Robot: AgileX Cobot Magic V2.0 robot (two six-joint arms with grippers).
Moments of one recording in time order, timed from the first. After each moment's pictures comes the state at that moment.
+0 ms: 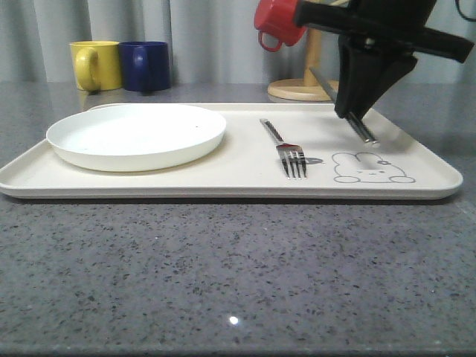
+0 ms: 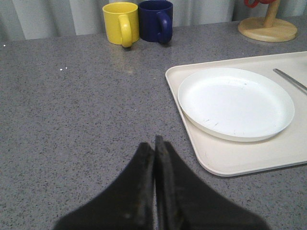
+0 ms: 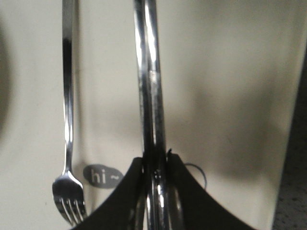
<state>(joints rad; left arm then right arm) -0.13 0.28 -0.58 -0.12 0.69 0.07 0.33 1.77 -1.51 0.17 1.05 0.27</state>
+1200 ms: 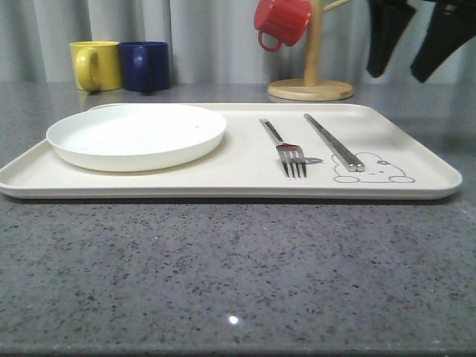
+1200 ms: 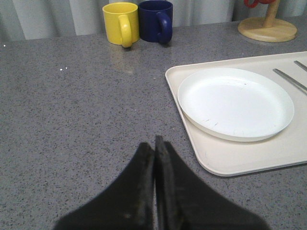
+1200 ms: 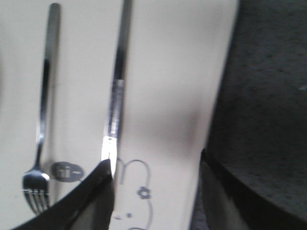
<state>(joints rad) -0.13 0.28 -0.58 -0.12 0.69 0.07 0.23 1.67 -1.51 0.12 1.08 0.16</state>
